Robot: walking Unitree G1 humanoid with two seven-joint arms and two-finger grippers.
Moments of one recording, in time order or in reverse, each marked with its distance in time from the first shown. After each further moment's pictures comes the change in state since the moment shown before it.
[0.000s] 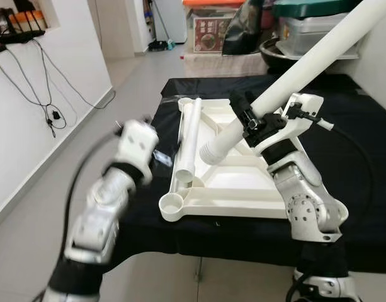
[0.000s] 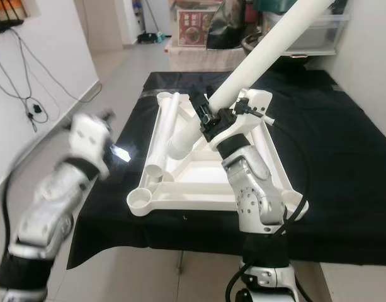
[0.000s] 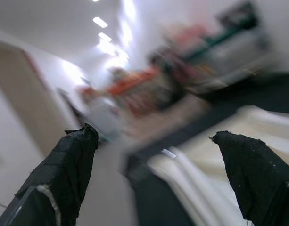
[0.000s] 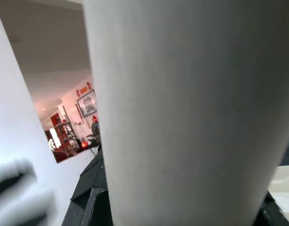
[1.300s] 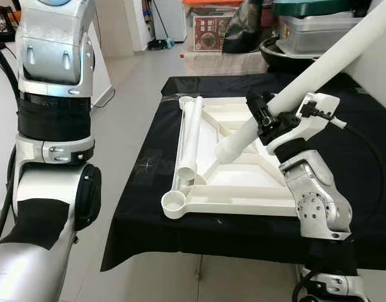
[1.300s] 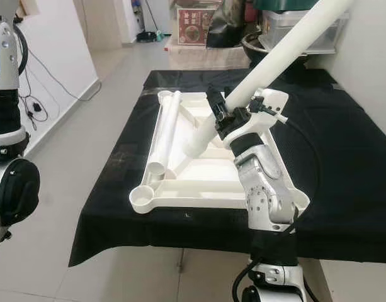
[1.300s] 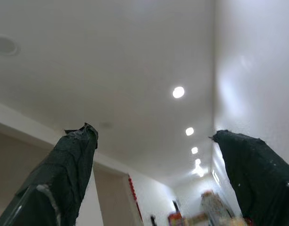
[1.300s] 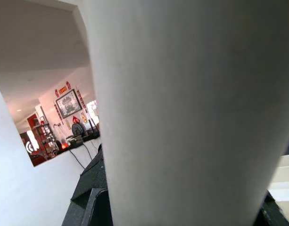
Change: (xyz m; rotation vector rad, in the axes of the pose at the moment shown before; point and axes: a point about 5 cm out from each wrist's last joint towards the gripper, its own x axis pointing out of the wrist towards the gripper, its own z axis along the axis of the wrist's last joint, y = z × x) left arm 0.062 0.068 0.197 0.095 -0.582 0.376; right arm -0.005 -0.018 0.005 -0.030 -0.006 -0.099
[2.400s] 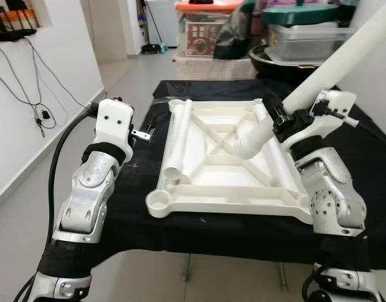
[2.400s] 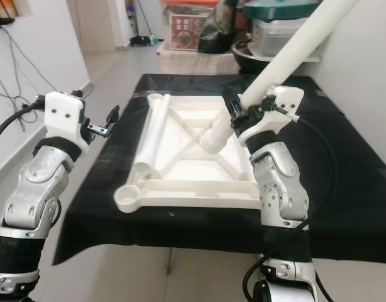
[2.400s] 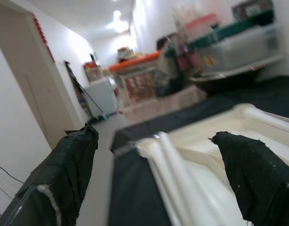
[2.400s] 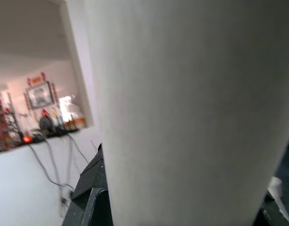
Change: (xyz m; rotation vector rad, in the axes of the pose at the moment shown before) left arm -0.227 -0.039 -0.139 -0.202 0.765 -0.310; right arm -0.002 -0.026 0.022 -0.219 -0.002 -0.027
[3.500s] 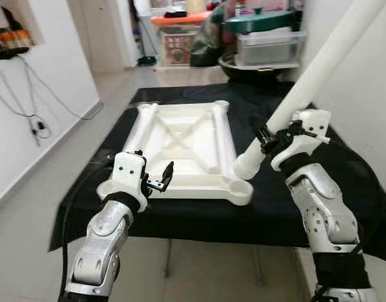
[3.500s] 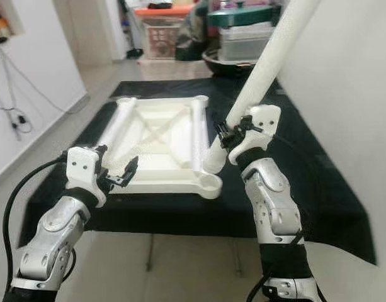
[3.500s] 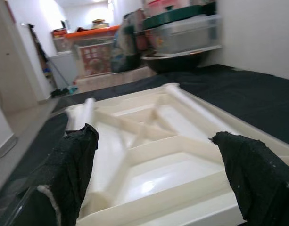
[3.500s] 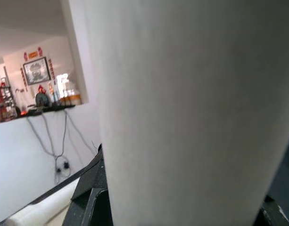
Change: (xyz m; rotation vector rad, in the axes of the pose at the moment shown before) left arm -0.042 -0.028 -0.043 -0.167 0.140 -0.079; right arm -0.023 0.017 -0.044 -0.024 0.140 -0.017
